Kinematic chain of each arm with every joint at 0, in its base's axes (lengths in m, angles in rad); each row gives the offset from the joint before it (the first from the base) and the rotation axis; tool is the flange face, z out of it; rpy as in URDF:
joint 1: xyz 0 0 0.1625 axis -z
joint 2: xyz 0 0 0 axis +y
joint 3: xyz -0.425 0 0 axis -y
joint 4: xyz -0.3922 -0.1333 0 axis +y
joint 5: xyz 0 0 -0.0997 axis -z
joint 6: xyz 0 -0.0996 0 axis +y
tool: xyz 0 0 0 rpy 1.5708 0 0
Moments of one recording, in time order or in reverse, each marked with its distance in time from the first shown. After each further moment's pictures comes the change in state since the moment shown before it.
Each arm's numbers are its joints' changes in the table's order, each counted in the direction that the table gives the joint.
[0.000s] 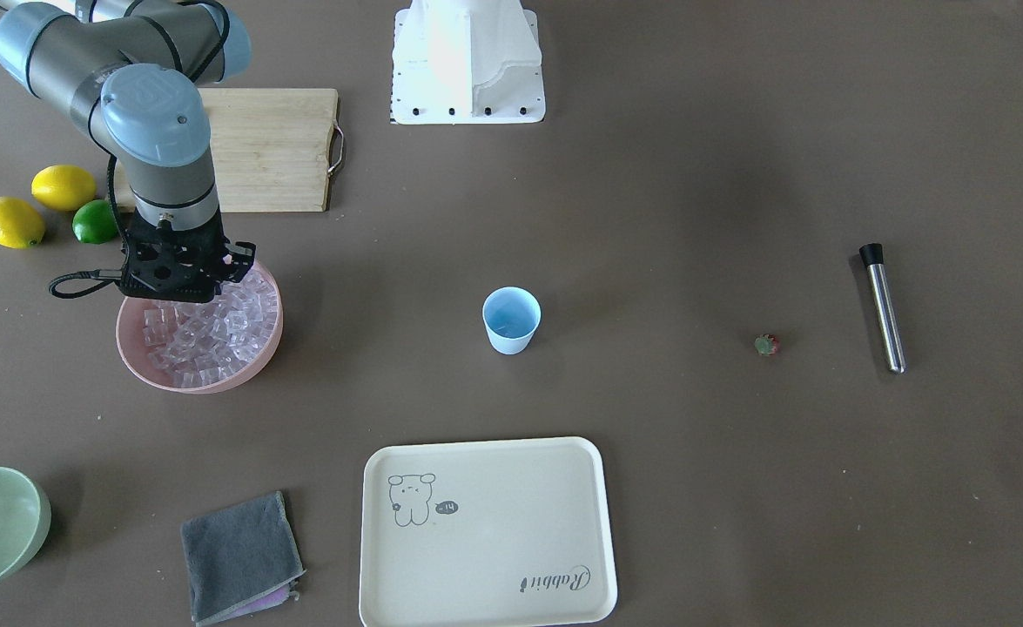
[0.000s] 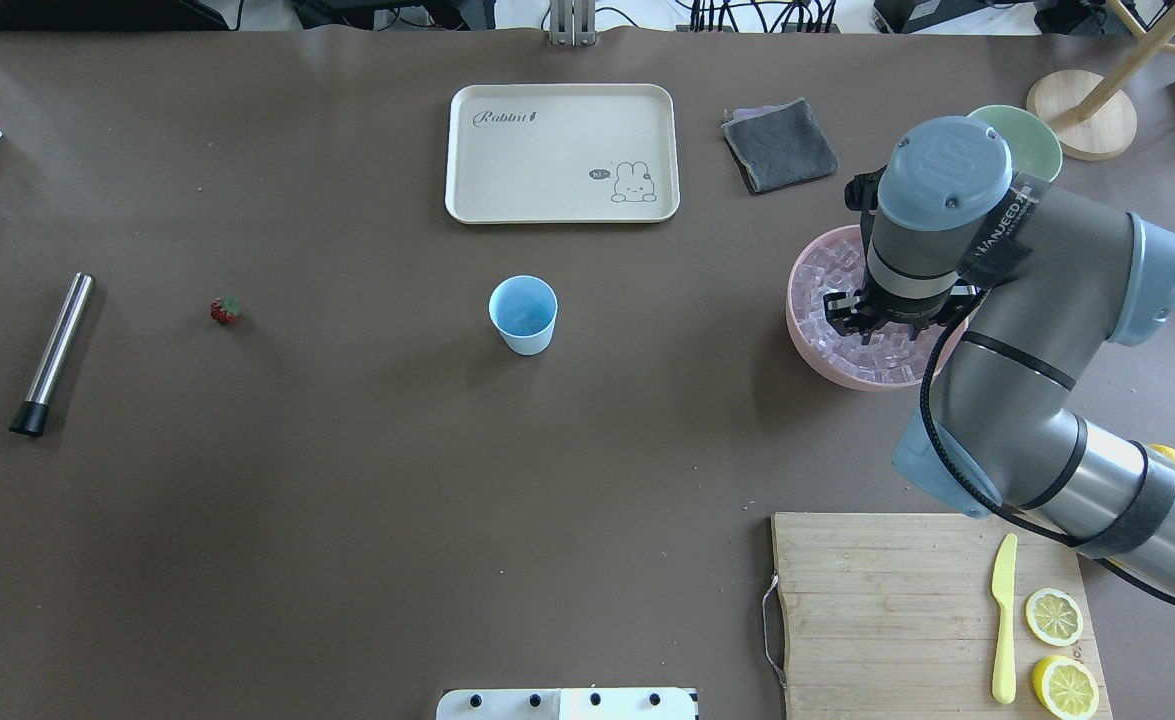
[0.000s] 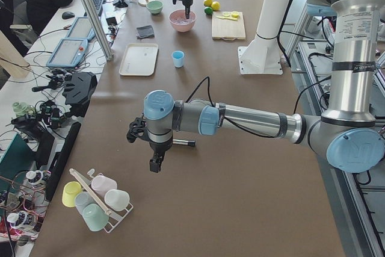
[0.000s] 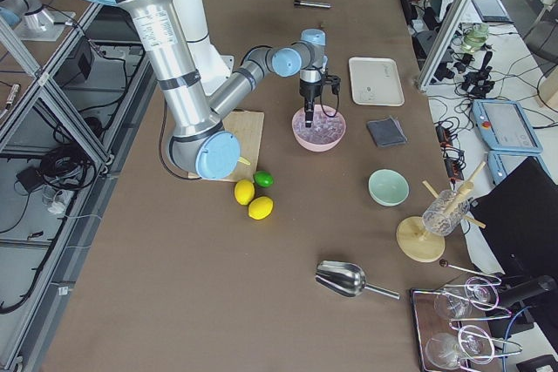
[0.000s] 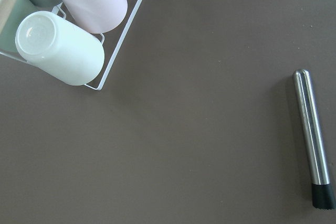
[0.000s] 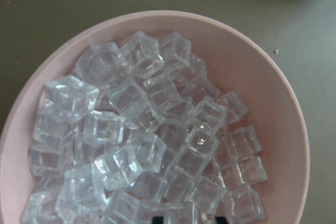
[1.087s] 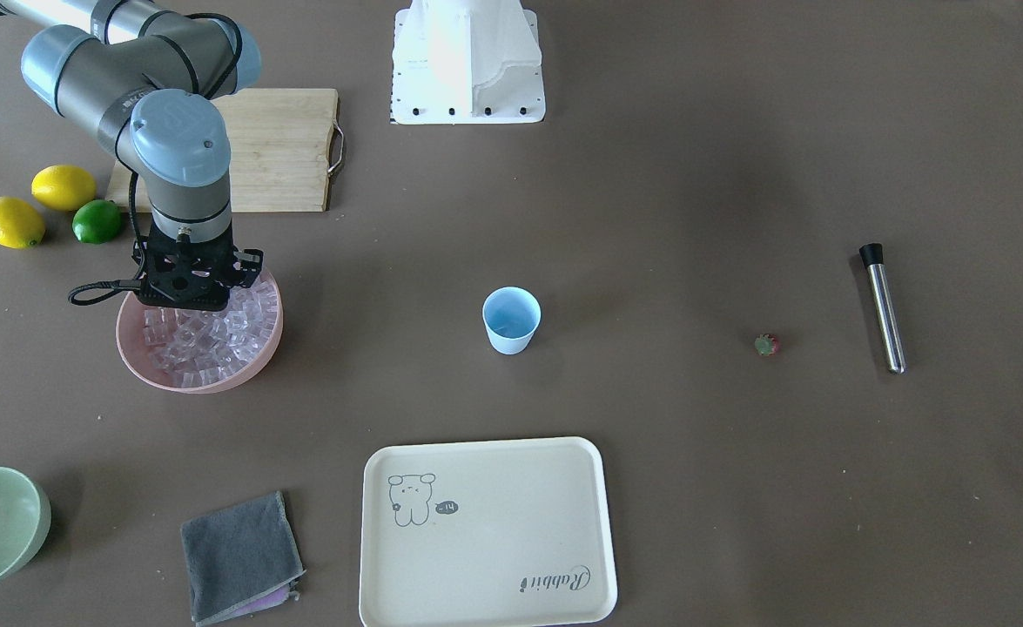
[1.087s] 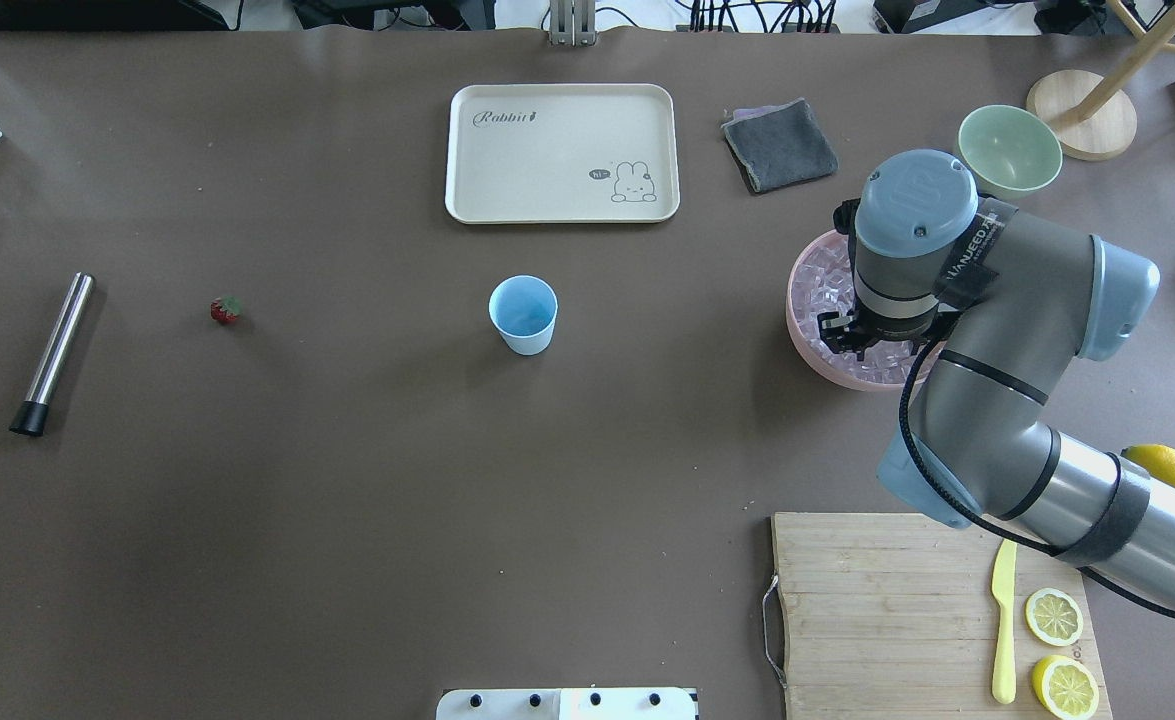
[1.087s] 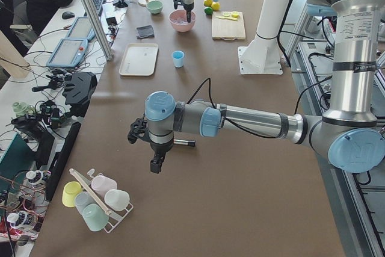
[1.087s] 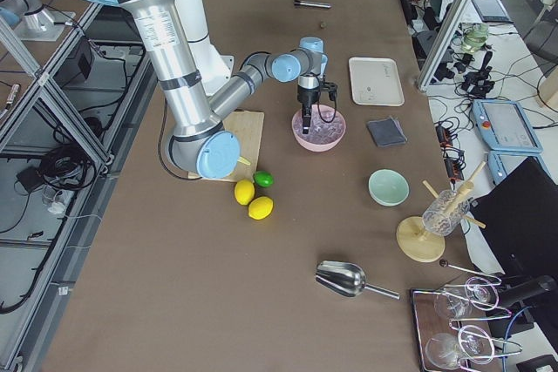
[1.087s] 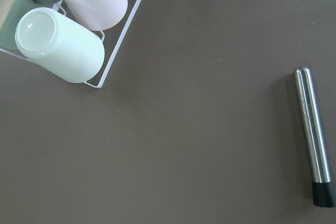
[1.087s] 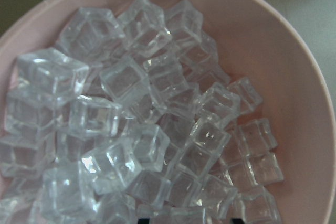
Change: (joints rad) left arm 0.000 -0.009 0.004 0.022 0.000 0.002; right arm 0.030 0.000 -0.053 -0.010 -0.025 0.001
